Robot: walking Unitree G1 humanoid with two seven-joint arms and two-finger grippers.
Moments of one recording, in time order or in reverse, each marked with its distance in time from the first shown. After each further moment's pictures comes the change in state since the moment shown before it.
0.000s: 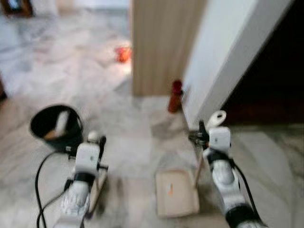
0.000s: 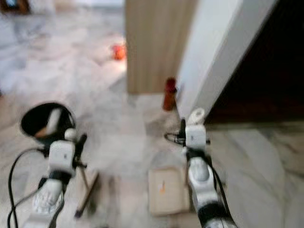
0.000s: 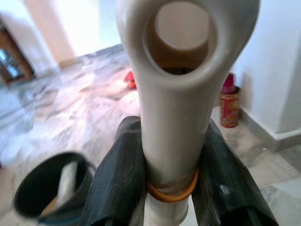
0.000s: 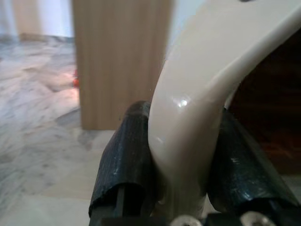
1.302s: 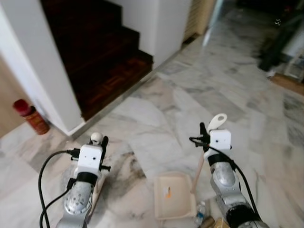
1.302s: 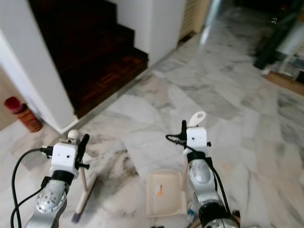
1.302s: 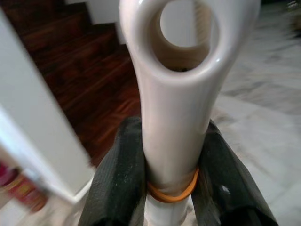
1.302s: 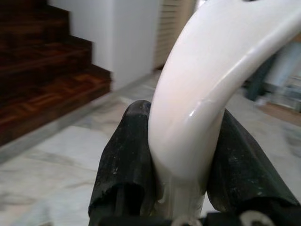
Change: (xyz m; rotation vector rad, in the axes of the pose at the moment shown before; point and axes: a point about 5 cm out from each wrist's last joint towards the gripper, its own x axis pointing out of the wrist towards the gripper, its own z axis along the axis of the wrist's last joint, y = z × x) left arm 0.001 -0.008 -0.002 -0.015 0.008 -0.017; right arm -0.003 -0.009 -0.007 0.004 0.034 -0.030
